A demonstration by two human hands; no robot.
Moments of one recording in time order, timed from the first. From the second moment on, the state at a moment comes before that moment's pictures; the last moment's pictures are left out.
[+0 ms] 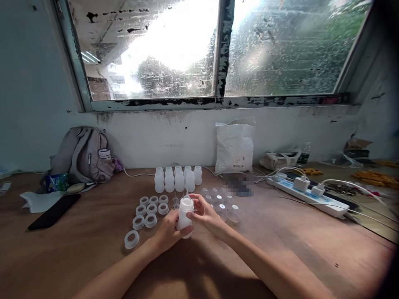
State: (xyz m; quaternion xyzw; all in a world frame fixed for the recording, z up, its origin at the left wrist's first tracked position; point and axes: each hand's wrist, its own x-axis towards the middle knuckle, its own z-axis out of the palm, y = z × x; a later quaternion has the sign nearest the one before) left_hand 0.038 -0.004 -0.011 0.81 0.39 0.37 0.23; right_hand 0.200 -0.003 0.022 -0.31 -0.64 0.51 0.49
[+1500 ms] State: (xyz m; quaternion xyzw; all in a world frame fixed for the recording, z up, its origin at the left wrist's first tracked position) left_hand 0.038 -0.018 0.000 0.61 0.24 0.29 0.70; right_hand 0.197 -0.019 0.036 -0.21 -0.53 0.72 0.39
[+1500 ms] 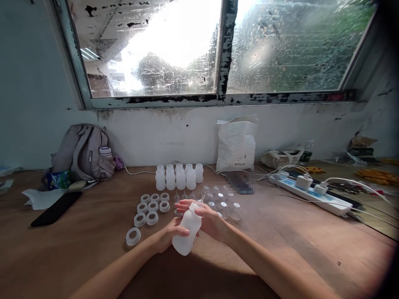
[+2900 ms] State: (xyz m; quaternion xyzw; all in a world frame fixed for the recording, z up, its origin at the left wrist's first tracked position) left_hand 0.048 -0.014 0.007 0.63 0.38 0.40 0.55; right_hand 0.153 0.013 0.049 -0.26 -0.54 0.65 0.47
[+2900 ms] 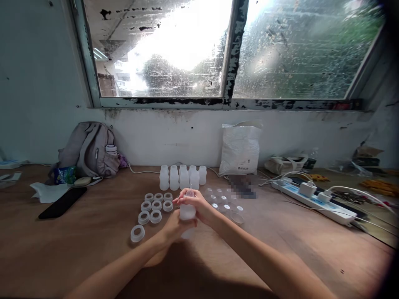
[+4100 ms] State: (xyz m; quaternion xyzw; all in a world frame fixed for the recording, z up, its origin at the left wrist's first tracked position) left_hand 0.042 -0.009 -0.006 0.64 0.41 0.43 0.48; right_hand 0.270 0.010 0.101 -0.47 -0.77 0.24 0.37
